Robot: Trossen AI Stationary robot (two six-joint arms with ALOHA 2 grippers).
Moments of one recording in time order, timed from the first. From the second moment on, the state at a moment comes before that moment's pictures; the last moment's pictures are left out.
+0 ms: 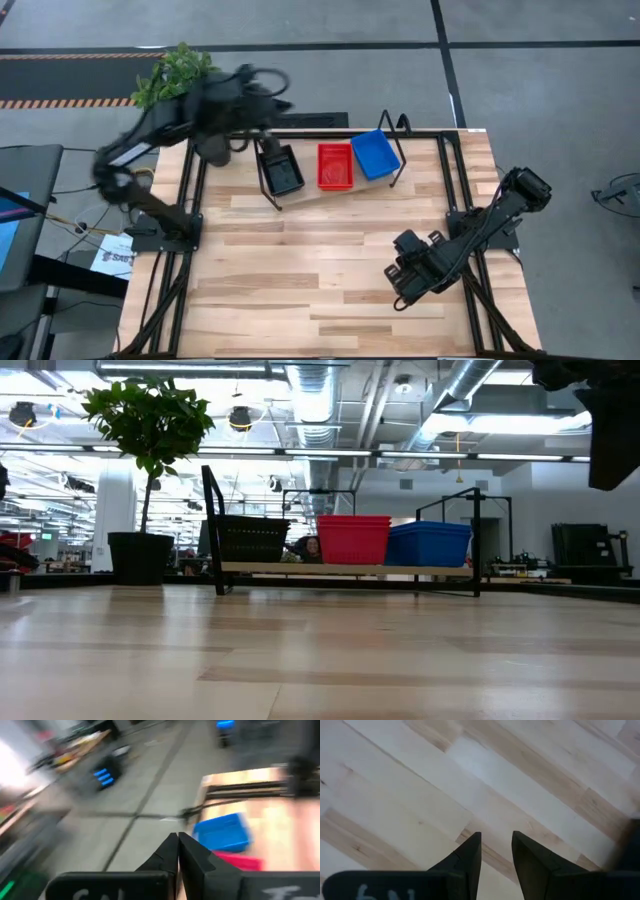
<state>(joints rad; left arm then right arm) 0.24 1.48 2.02 -0.91 -0.32 0.33 0.66 1.56 1.17 -1.27 0.40 1.61</state>
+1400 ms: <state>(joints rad) 0.07 0.86 0.40 -0.48 -0.94 -0.93 0.63 1.56 1.17 -1.22 0.42 1.60</state>
